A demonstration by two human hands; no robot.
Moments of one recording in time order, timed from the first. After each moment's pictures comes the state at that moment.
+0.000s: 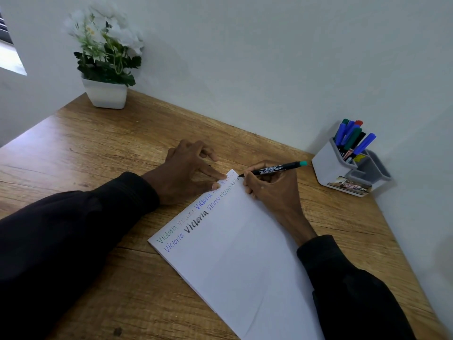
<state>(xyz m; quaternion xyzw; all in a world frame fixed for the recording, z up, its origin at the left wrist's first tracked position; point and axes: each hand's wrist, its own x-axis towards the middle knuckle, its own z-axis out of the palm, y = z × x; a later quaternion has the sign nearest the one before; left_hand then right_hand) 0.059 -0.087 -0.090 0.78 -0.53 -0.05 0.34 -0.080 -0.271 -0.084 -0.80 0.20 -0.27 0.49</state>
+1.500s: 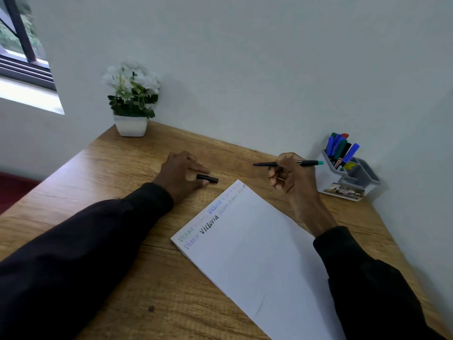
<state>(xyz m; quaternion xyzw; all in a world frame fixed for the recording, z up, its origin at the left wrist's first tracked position) 0.073 -0.069 -0.086 0.83 -0.39 -0.01 0.40 -0.092 -0.282 -0.036 -0.63 0.19 -0.28 0.69</state>
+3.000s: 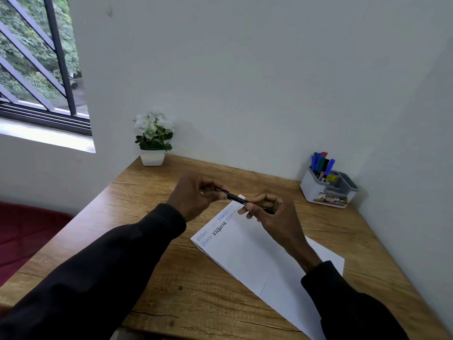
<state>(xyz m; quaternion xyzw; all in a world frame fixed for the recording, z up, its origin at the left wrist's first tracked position) -0.011 -0.020 -0.020 0.71 -0.44 -0.04 0.55 -0.151 -0.192 -0.043 -0.82 0.09 -0.30 0.48</state>
